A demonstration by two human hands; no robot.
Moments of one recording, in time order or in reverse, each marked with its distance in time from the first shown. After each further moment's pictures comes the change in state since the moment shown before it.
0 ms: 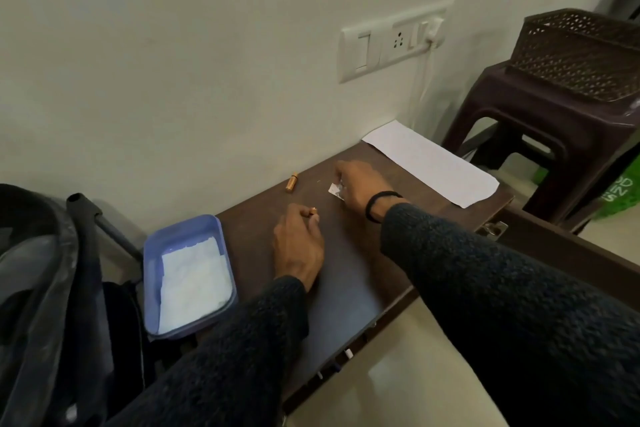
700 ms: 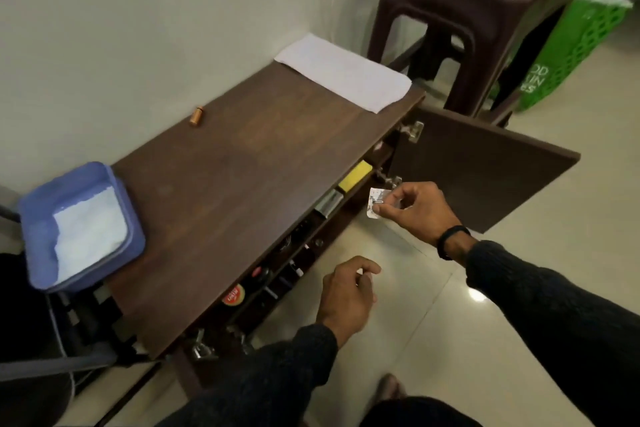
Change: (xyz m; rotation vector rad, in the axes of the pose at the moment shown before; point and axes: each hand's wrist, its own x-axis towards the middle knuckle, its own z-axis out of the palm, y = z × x) left_hand -0.223 -0.003 0.110 -0.206 -0.760 -0.131; right_hand -0.271 0.143 0.018 0.609 0.114 0.486
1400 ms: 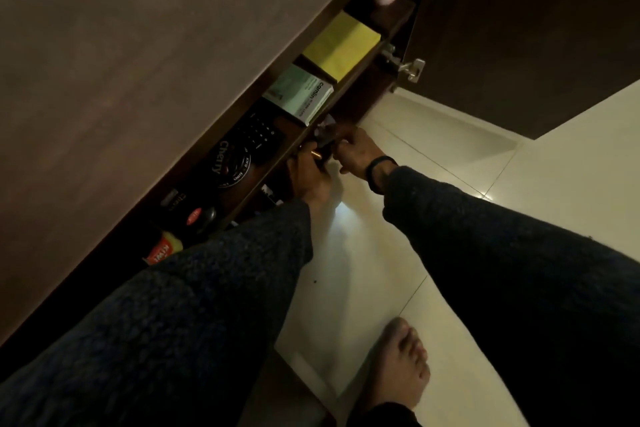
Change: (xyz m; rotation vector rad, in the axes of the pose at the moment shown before) left_hand 0.196 -0.137 0.028 0.295 0.302 -0.183; right_hand 0.087 0.124 0.181 0.188 -0.301 0.277
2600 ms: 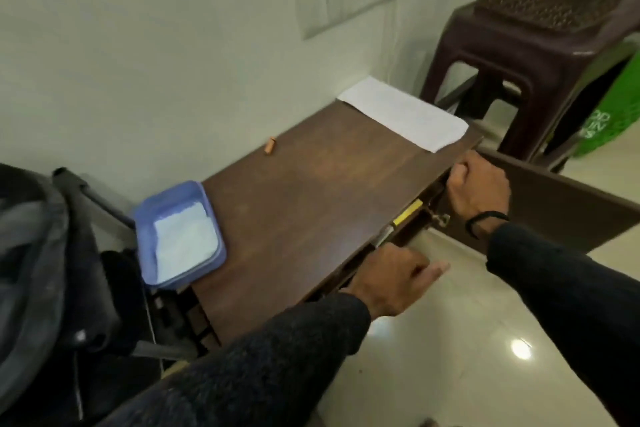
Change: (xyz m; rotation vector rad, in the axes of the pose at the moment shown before) left_hand -0.156 0.130 -0.197 0.238 -0.138 0.826; right_hand -0.131 -0.207 -0.131 -0.481 0.834 -0.333
